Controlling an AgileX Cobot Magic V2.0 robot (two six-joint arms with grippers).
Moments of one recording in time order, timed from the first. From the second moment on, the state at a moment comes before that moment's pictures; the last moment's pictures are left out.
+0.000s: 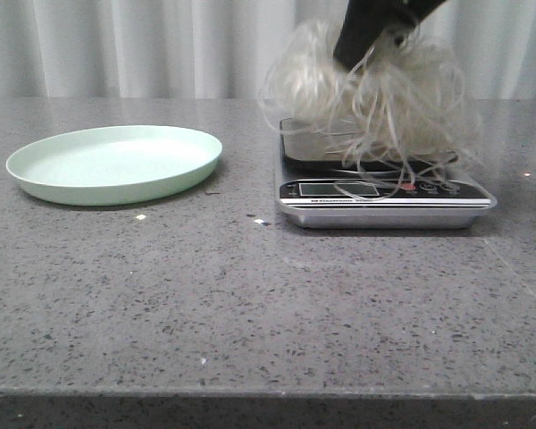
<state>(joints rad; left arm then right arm) -0.29 0.27 -0.52 0.18 0.54 -0.08 0.52 1.50 -1.39 0.01 0.85 -0.19</state>
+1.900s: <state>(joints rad) -0.29 0.27 -0.52 0.18 0.54 -0.08 0.76 2.00 -1.77 0.15 0.55 -0.19</state>
